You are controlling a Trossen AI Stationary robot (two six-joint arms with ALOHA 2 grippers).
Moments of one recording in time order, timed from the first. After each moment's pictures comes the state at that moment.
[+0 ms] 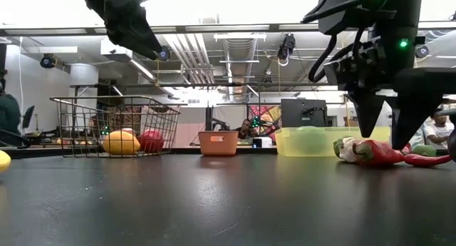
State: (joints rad) left arm 0.02 1.04 0.90 -0.60 -0.41 -0.22; right arm 0.24 1.59 0.94 -0.92 0.21 0.27
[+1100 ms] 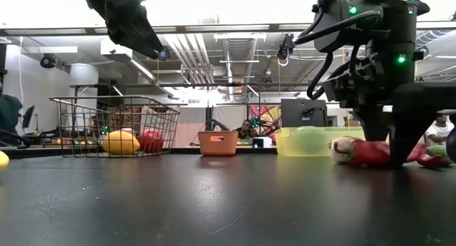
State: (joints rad) left arm 0.02 1.04 0.90 -0.59 -0.41 -0.22; right arm 0.23 1.65 0.90 -0.81 0.12 0.29
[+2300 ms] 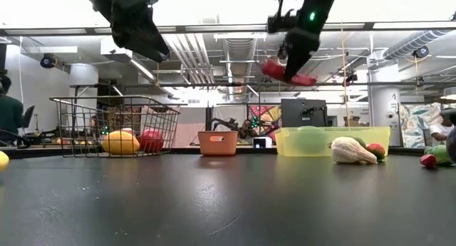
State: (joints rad) left arm 0.00 1.10 0.90 -0.55 -0.41 -0.26; right arm -0.25 1.54 1.33 -0.88 0.34 -0.11
